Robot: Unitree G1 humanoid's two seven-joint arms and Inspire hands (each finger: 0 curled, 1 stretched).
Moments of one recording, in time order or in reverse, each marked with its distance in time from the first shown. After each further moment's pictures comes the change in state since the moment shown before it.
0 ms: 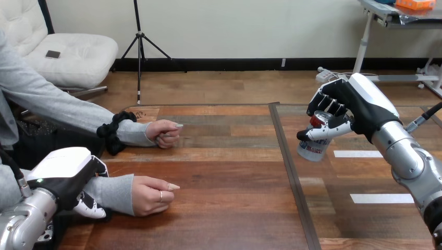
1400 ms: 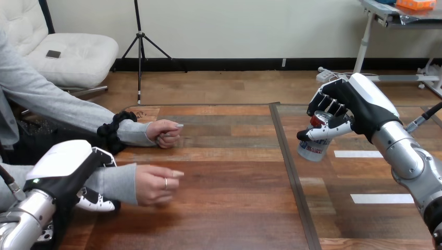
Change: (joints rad) left arm 0.048 0.000 0.065 -0.010 -0.080 -0.155 0.083; right arm 0.000 0.000 0.000 0.000 -0.001 0.001 -0.003
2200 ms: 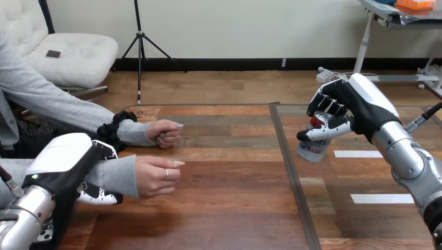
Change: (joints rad) left arm 0.000 0.000 0.018 -0.008 -0.006 -0.045 0.032; right arm 0.000 0.000 0.000 0.000 0.001 0.001 0.004
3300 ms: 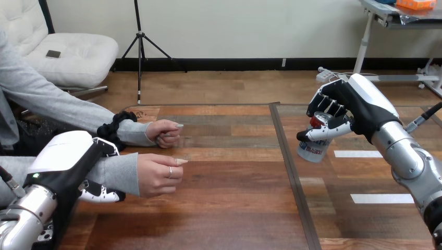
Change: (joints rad) left arm -0.001 -0.009 0.001 -0.001 -0.006 -0.007 0.018; right arm 0.000 0.000 0.000 0.000 0.000 0.000 0.005
